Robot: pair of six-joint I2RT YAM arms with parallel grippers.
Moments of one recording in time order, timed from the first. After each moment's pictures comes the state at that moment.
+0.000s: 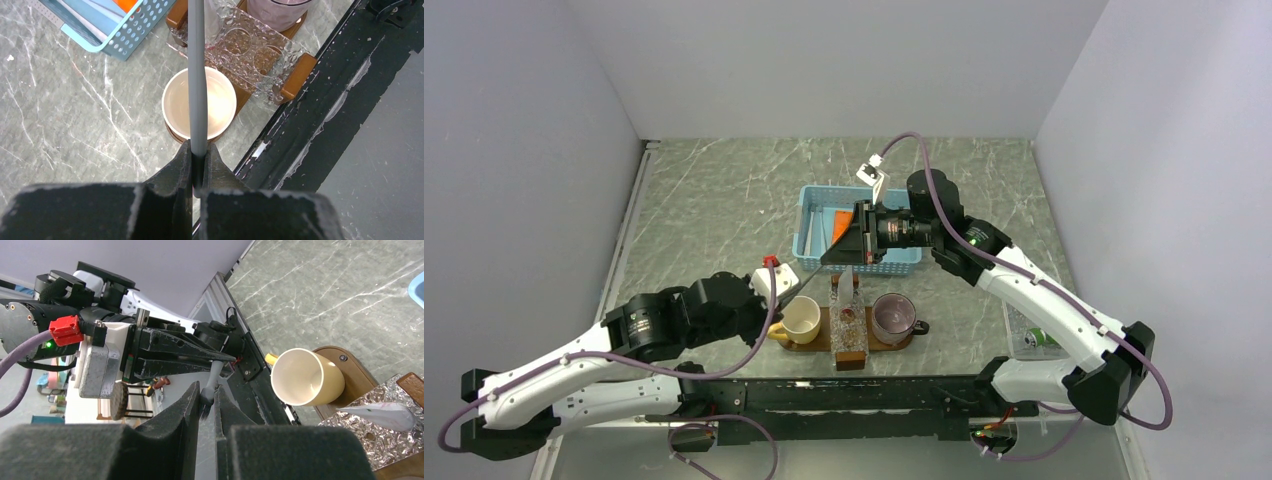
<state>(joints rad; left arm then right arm) -1.16 0.73 0.97 -0.89 -0.19 -0.12 0.76 1.23 1.21 -0.31 -0.66 0.72</state>
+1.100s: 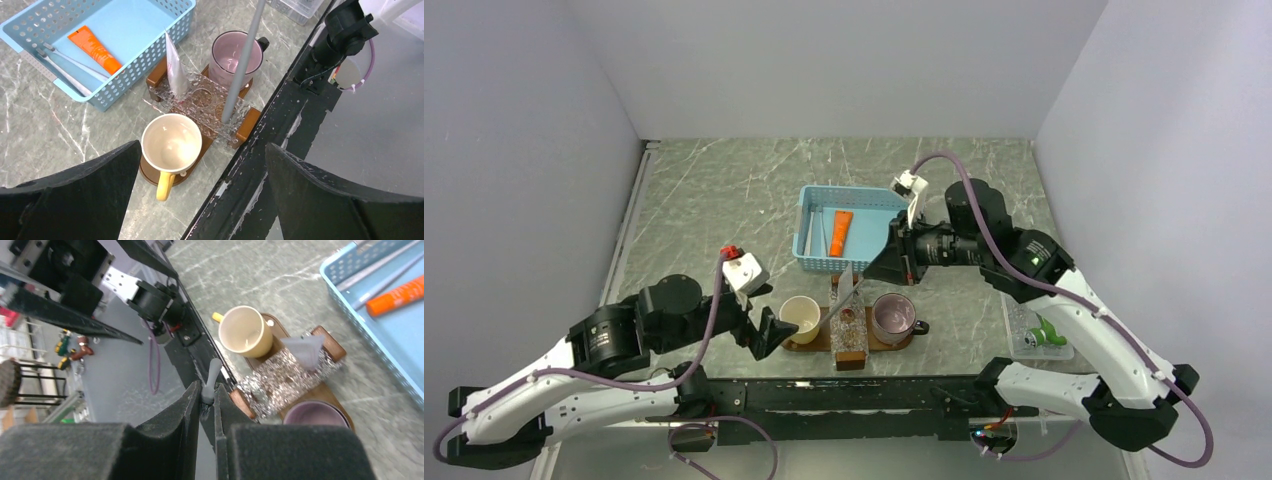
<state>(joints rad) -1.16 0.60 0.98 -0.74 -0.11 -0.20 0.77 1.06 1.35 -0.74 -0.50 0.35</state>
